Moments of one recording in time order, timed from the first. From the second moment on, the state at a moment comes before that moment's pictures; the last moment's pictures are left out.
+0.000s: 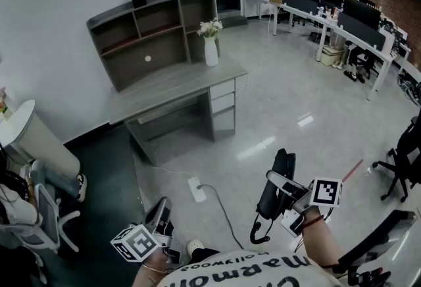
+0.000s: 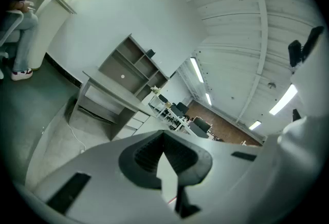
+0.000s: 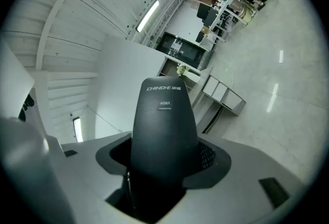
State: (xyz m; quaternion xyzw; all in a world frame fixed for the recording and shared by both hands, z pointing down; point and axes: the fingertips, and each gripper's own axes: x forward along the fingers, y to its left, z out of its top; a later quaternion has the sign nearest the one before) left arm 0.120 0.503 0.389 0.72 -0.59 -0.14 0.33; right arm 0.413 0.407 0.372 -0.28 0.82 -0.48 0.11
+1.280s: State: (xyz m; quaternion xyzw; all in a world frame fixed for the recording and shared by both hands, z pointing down) left arm 0.097 0.530 0.409 0.74 -0.58 -0.11 0.33; right arm 0.356 0.423 0.382 -0.22 0.83 -0.50 0.10
